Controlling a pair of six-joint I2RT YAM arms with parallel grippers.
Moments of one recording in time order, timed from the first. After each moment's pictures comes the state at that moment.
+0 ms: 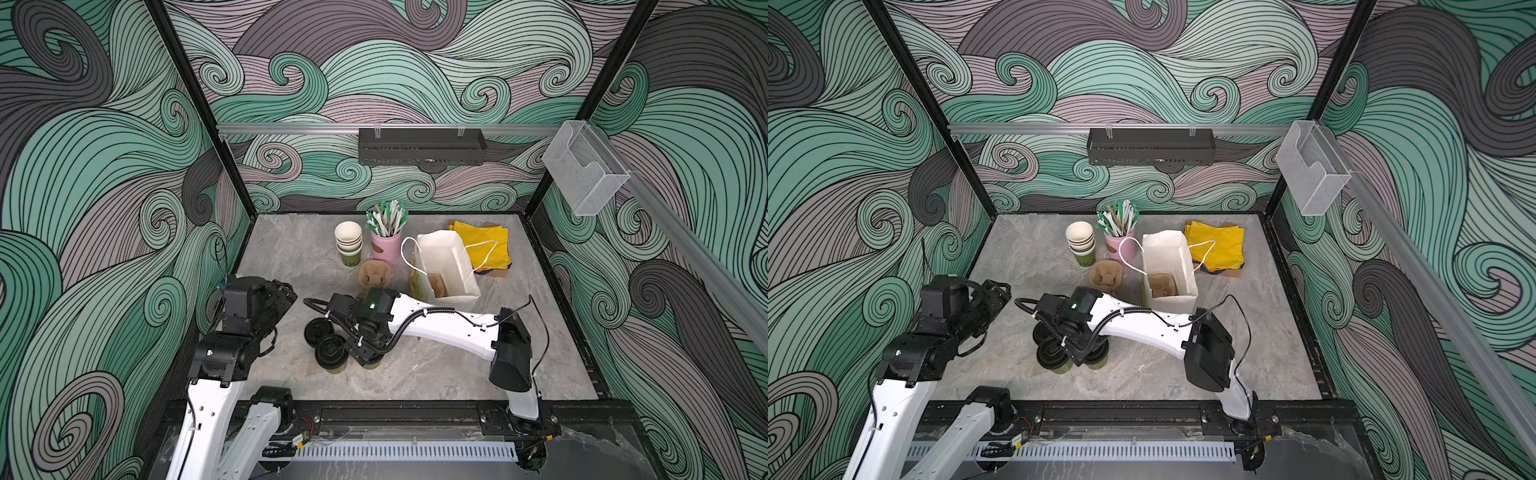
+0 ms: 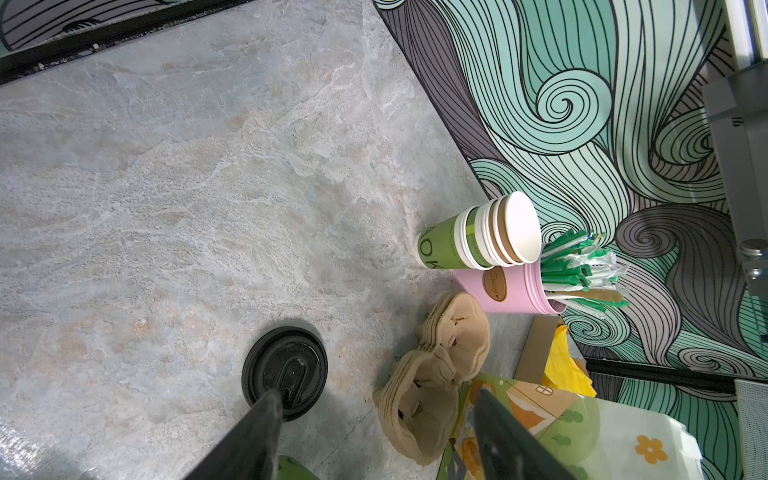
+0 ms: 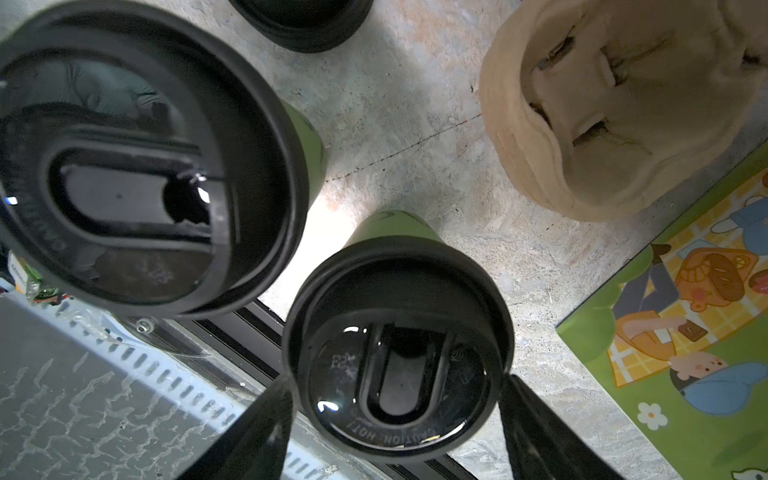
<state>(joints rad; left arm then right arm) -0.09 0.68 0.96 -0.97 -0.10 -0.95 1.24 2.01 1.87 -1.30 0.07 0.37</state>
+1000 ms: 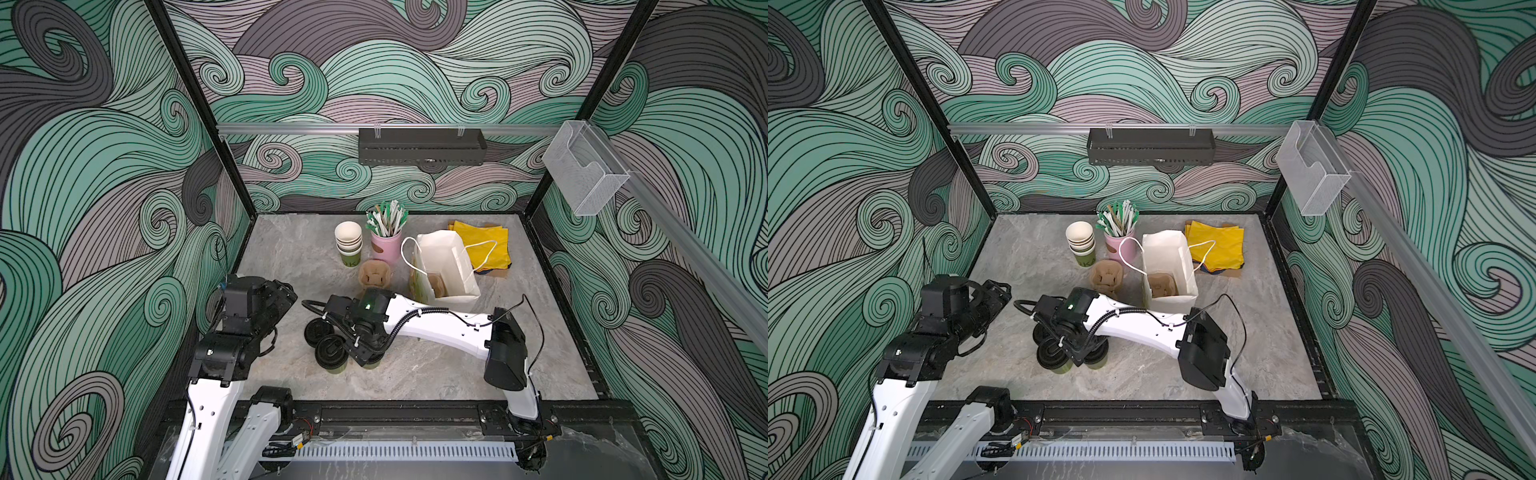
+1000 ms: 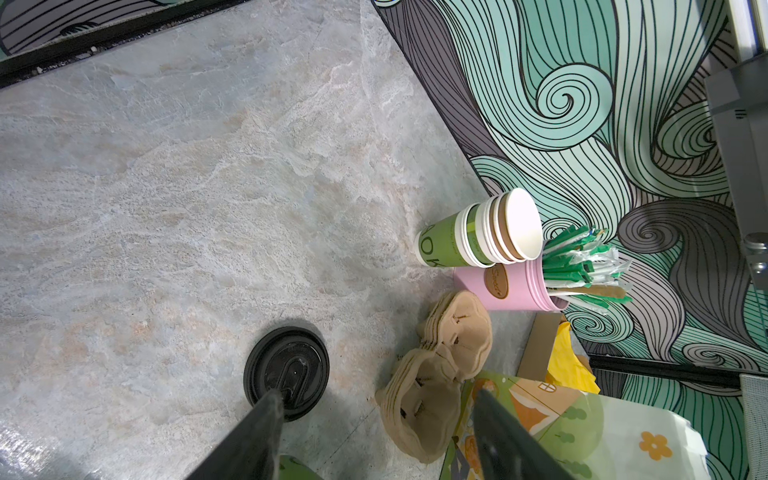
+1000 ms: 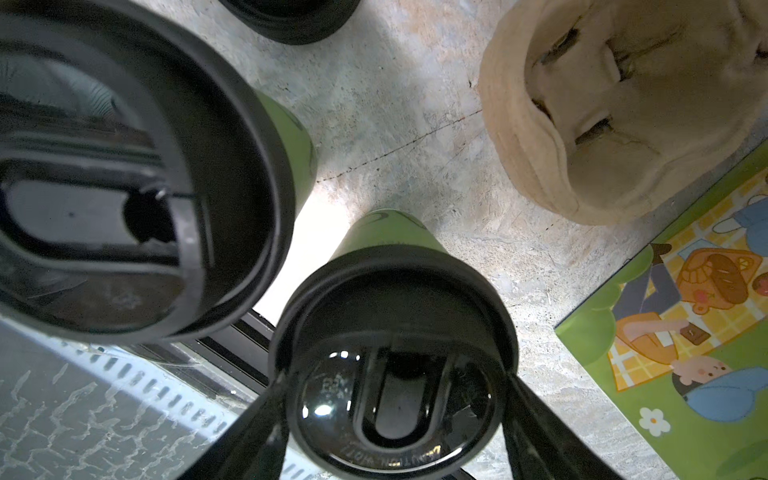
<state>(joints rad) -0.09 0.68 0.96 -0.97 -0.10 -0.93 1.24 2.05 1.89 -1.31 0.09 0.38</state>
